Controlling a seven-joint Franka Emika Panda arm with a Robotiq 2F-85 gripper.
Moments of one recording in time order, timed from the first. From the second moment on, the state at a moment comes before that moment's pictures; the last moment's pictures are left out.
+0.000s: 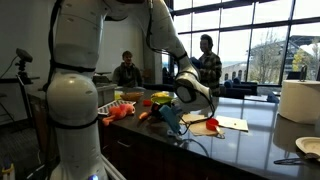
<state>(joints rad) -0.22 0.23 -0.19 -2.42 0.91 1.67 -1.53</state>
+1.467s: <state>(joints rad) -0.21 0.04 -0.20 -2.42 0.90 1.68 -1.46</state>
